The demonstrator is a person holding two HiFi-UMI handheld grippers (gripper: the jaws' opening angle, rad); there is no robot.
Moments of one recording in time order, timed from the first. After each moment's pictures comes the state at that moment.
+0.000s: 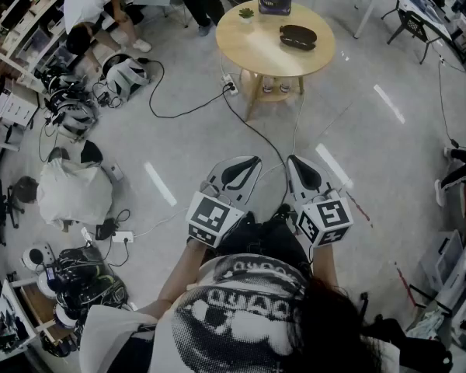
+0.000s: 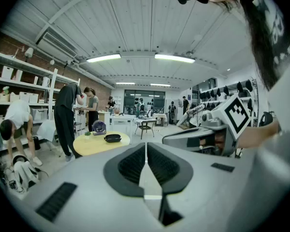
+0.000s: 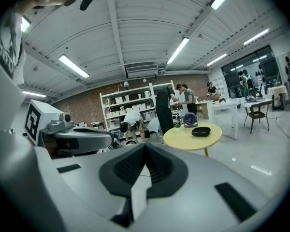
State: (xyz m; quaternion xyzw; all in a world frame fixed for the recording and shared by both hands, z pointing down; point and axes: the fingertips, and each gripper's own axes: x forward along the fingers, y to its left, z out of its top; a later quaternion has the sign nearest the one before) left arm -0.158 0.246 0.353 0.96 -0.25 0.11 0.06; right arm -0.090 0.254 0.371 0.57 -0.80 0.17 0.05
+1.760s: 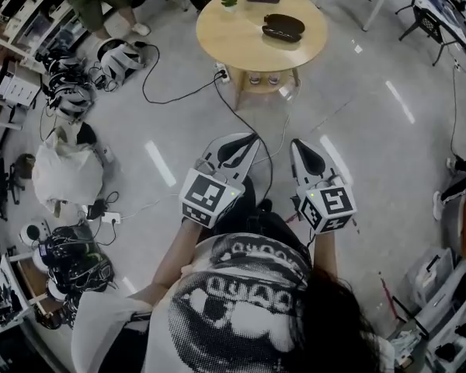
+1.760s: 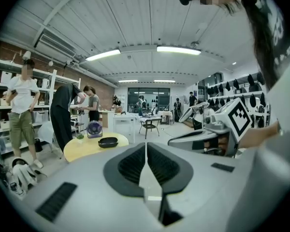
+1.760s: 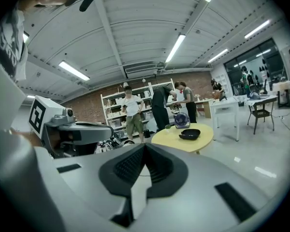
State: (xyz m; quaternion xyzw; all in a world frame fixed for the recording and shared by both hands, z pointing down) left arm -0.011 0.189 0.360 0.95 -0.28 0.13 0.05; right arm 0.066 0.205 0.390 0.55 -0.81 0.17 0.05
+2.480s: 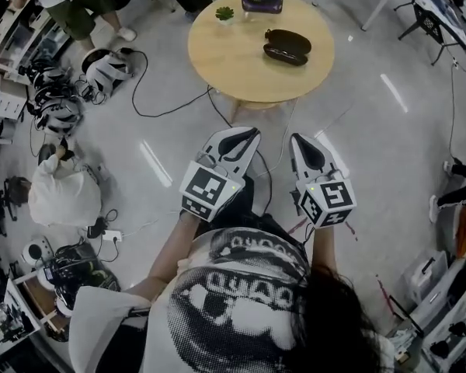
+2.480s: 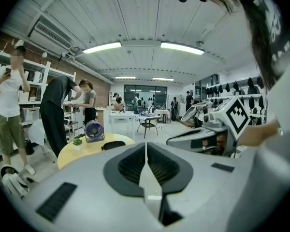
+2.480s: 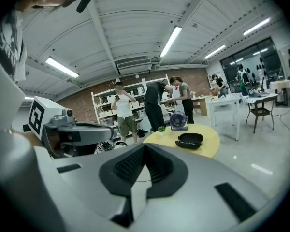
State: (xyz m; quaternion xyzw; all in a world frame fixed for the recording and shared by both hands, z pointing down) left arm 0.001 0.020 0.382 0.96 -0.24 0.14 0.06; right arm 0.075 0.039 0.411 0.57 -0.79 0.19 0.06
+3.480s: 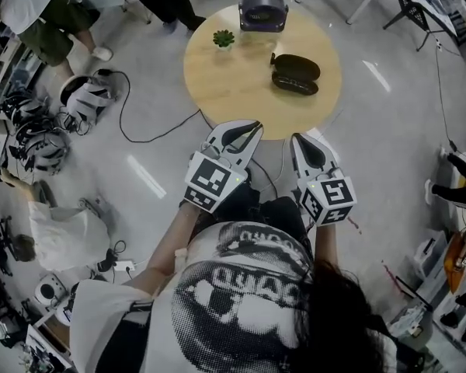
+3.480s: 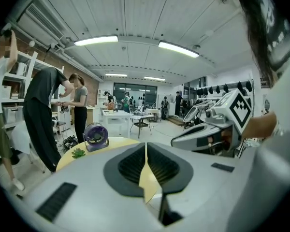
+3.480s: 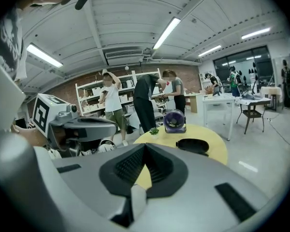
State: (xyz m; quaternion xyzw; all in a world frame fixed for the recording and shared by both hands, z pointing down) left arm -0.019 -0.159 0.398 0.98 -0.16 0.14 0.05; right arm 0.046 -0.118 0.424 0.62 -0.75 0.21 0.10
